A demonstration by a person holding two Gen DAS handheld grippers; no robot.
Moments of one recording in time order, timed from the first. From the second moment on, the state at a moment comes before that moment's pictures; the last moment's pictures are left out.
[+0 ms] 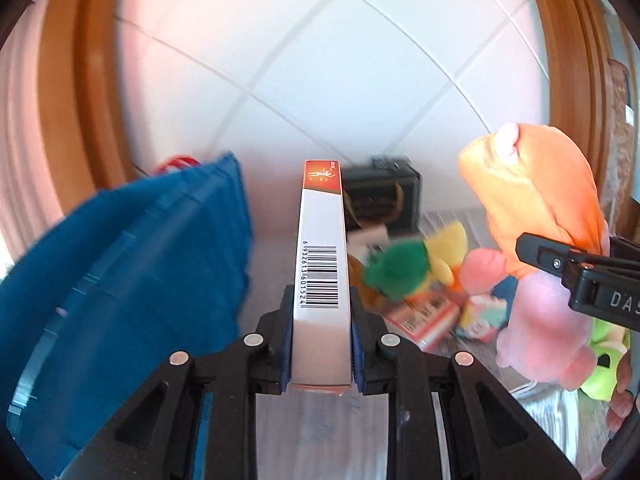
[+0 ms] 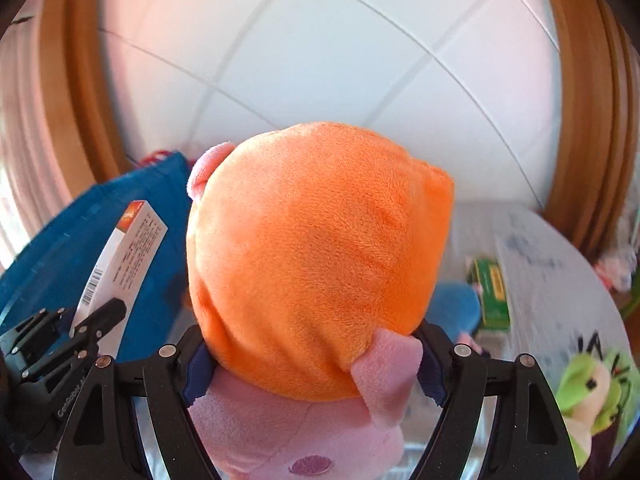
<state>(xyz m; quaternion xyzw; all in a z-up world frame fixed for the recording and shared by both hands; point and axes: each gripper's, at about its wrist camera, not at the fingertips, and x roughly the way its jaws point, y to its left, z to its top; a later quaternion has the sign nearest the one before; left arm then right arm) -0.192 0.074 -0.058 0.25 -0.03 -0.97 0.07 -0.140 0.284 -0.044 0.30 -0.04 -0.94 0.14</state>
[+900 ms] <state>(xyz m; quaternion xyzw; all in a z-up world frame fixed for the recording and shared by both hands) -0.106 -0.200 -0.032 0.24 0.01 -0.92 0.32 -0.078 -0.058 0.056 0.17 0.01 -0.90 0.40</state>
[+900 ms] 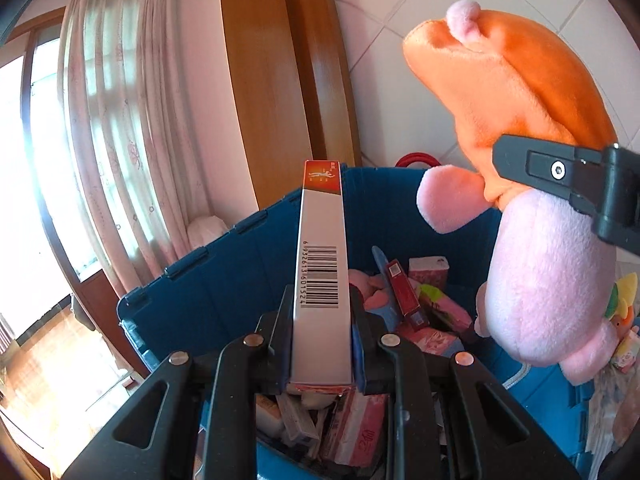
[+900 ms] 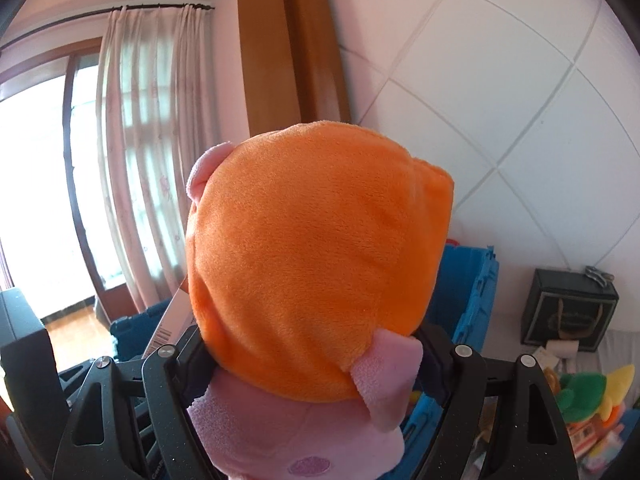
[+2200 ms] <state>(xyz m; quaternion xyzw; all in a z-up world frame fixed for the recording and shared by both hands) -0.064 -0.128 0.003 0.17 0.02 -0.95 0.27 -0.043 0.038 0.051 0.15 0.06 -0.93 0.33</state>
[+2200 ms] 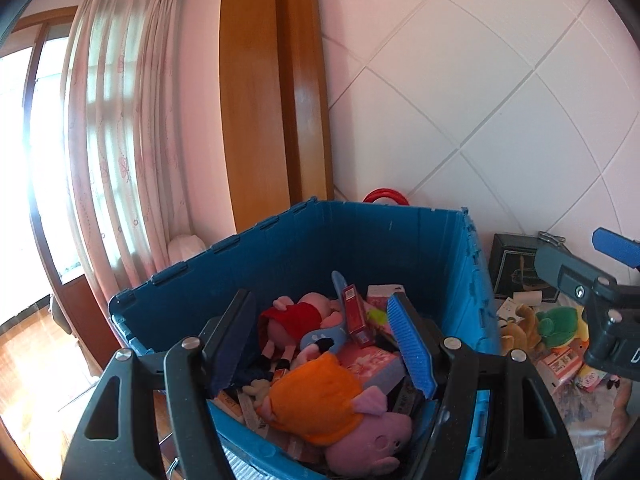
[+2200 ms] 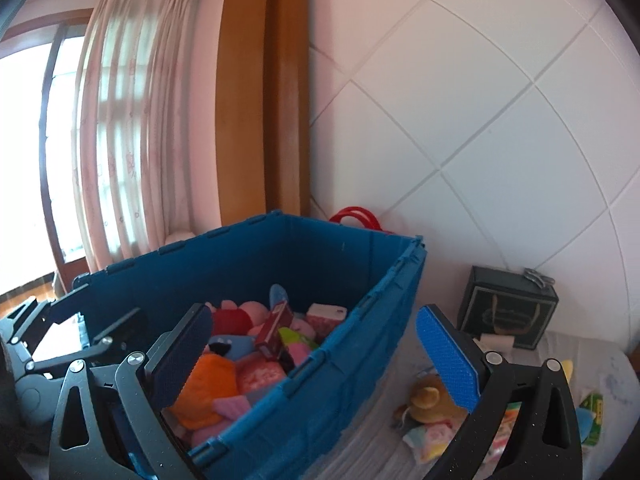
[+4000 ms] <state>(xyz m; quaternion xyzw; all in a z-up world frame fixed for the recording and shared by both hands) -0.376 0.060 -0.308 0.53 -0.01 -0.85 0.01 -0.284 0.372 -0.245 0.46 -0.01 -0.89 0.07</state>
